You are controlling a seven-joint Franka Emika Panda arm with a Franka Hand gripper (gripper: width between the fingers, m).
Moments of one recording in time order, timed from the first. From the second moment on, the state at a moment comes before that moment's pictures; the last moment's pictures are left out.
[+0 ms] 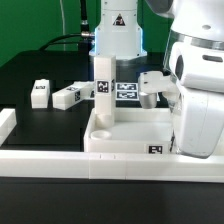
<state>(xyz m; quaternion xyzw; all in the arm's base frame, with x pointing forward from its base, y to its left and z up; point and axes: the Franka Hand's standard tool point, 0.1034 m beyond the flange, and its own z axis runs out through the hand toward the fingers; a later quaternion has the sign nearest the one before) 0.638 0.051 0.023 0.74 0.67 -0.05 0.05</state>
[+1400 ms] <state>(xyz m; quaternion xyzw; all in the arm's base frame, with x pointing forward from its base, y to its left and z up) 0.631 -0.001 0.096 0.77 0.63 -0.08 0.05</state>
